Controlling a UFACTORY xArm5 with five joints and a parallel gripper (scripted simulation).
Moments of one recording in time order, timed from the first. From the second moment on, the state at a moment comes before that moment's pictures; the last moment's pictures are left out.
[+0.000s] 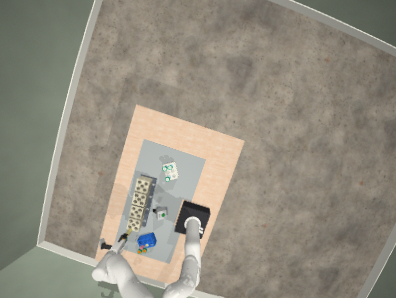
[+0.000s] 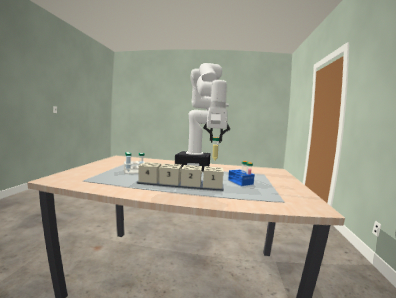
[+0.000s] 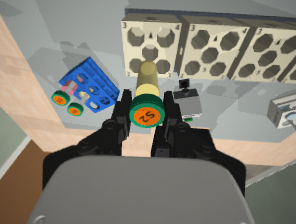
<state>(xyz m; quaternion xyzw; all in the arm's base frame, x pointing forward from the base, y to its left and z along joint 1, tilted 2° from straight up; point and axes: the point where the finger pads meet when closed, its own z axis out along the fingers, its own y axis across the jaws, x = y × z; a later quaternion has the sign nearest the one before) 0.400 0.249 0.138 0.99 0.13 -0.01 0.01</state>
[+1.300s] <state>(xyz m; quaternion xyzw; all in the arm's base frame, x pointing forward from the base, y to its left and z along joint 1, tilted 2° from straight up) 0.402 0.248 0.106 0.99 0.13 -0.01 0.01</state>
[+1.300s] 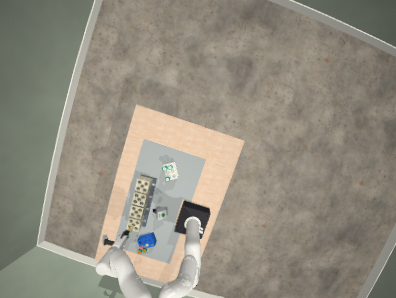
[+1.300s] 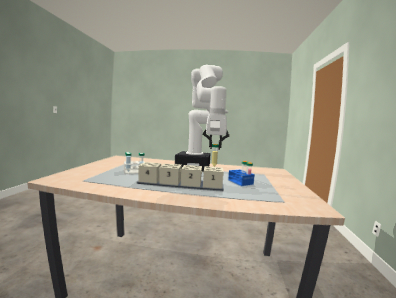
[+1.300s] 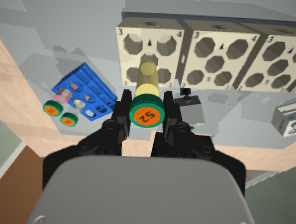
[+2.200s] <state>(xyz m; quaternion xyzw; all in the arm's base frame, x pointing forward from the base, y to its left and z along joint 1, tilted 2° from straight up) 0.401 0.247 0.094 0.99 0.13 -0.01 0.01</state>
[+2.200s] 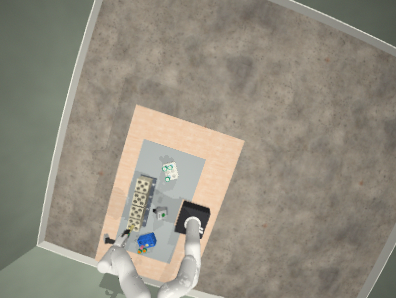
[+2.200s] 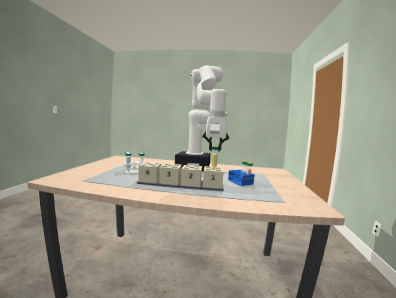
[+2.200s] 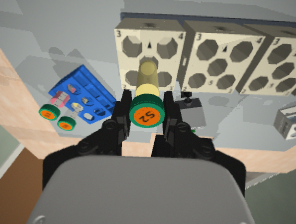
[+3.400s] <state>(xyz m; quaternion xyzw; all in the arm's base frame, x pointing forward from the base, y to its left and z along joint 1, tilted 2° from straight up) 0.400 0.247 0.062 0.99 0.13 -0.01 0.01</state>
